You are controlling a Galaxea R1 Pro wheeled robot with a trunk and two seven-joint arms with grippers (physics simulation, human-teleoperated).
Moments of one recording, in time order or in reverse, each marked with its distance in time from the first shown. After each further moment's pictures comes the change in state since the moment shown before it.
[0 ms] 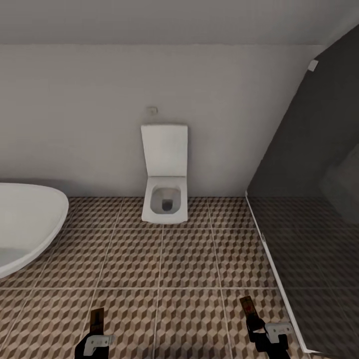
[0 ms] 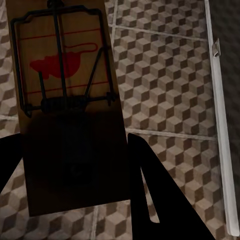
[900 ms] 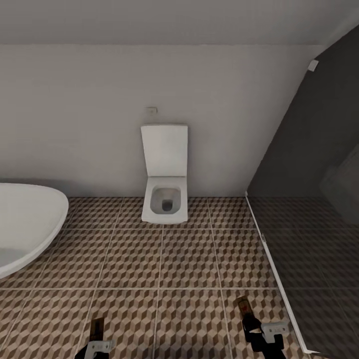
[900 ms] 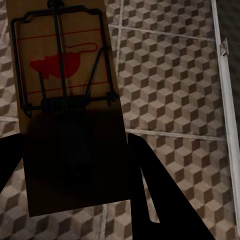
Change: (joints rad) left arm 0.000 0.000 -0.001 -0.002 -0.002 0.161 -0.007; right arm 0.000 0.021 0.000 -0.001 0.000 -0.001 0.001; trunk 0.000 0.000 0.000
